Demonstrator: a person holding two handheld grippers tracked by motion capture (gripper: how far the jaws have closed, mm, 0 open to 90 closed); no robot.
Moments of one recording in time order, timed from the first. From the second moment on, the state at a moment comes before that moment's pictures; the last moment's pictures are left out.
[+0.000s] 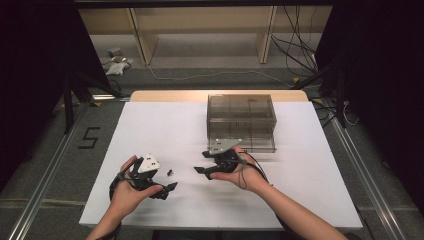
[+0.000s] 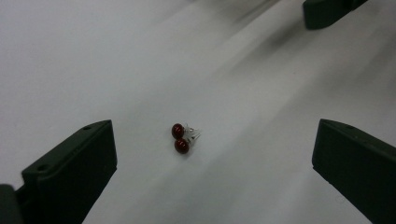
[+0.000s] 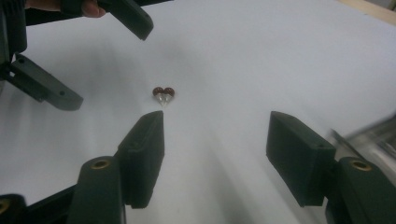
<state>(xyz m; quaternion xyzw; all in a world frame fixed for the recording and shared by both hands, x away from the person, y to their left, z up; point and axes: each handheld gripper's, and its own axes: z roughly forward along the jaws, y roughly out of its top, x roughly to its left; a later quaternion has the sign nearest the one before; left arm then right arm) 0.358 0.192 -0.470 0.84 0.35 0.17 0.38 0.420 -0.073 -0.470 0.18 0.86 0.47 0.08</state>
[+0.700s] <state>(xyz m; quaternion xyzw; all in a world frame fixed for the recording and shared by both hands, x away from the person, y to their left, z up) 0.359 0.193 -0.472 0.84 0.35 0.17 0.37 0.444 0.007 -0.488 0.19 0.88 0.42 0.05</state>
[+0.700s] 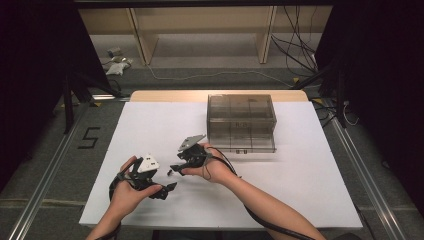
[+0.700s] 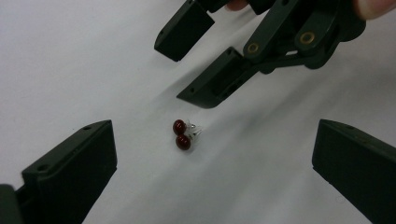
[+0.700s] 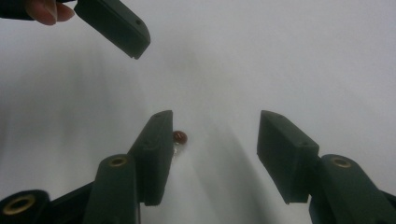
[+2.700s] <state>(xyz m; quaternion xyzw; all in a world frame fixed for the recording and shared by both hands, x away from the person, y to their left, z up) 0.358 0.192 -0.472 0.84 0.35 0.17 0.38 0.442 0.032 -0.499 0.18 0.91 0.38 0.07</state>
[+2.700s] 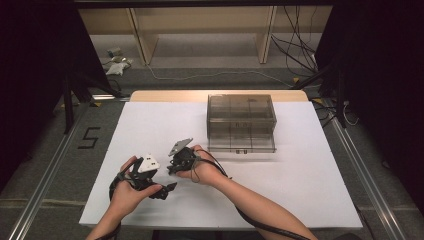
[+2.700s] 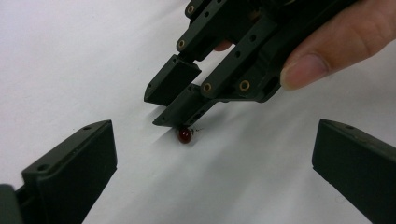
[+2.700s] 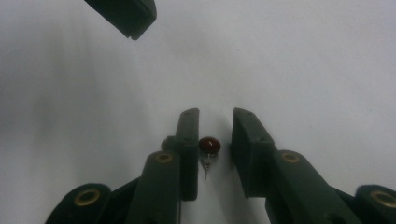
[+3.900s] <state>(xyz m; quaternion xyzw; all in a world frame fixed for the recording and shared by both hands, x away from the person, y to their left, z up) 0.359 0.193 -0.472 0.84 0.35 0.17 0.37 0.443 0.025 -0.495 0.20 0.89 0.41 0.07</state>
